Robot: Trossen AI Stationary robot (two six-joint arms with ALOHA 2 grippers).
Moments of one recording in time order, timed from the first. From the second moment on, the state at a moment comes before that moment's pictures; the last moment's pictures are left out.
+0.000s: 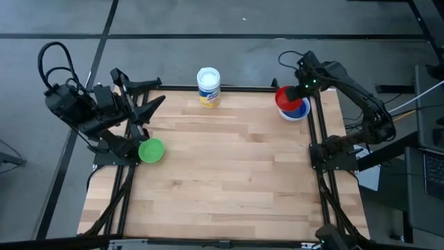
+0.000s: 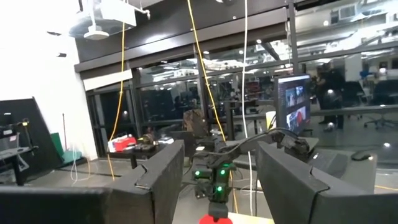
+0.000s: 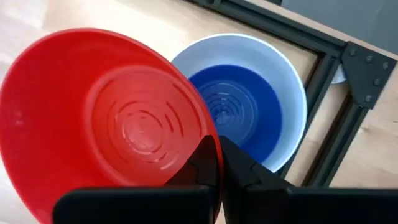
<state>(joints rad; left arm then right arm) -0.57 1.06 1.54 -0.03 -0.97 0.46 -1.03 1.36 1.20 -1.15 0.00 0.15</state>
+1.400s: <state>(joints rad) -0.75 1.01 1.54 -0.09 -0.90 0.48 -1.01 1.41 1.06 -1.01 0.18 1.04</state>
